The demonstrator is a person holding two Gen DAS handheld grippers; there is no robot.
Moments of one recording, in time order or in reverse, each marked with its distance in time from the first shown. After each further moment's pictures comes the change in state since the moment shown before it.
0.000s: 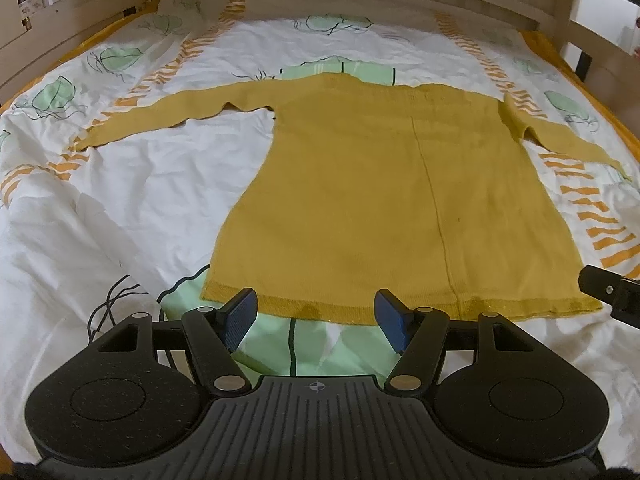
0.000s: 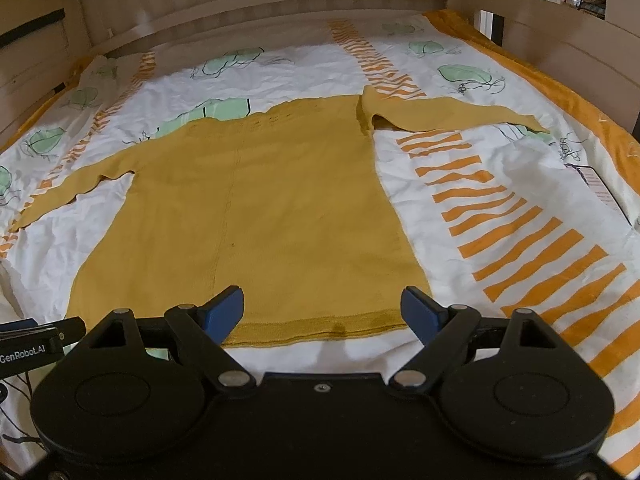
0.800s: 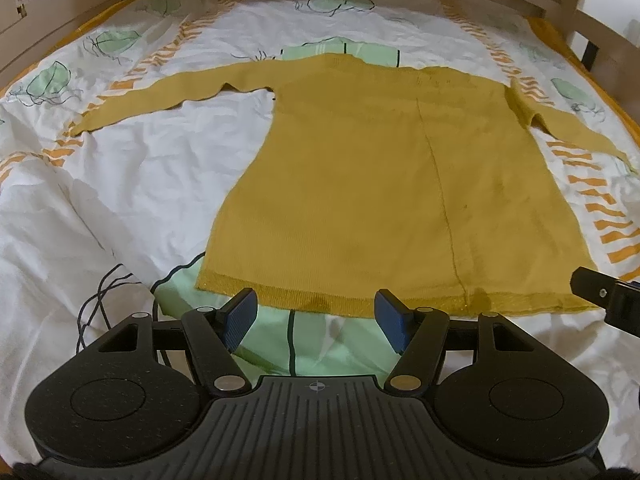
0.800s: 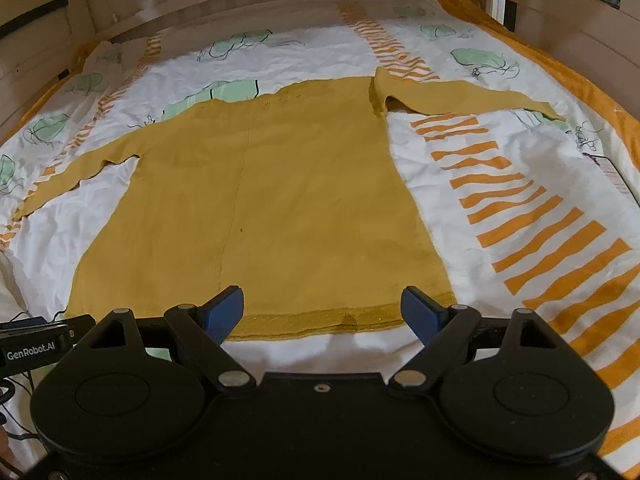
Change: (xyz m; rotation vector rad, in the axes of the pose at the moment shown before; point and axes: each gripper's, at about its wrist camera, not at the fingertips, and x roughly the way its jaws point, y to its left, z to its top) left arm 0.015 0.000 0.000 -0.008 0.059 -0.001; right arm 0.014 0.009 0.001 -0.006 0.054 0.022
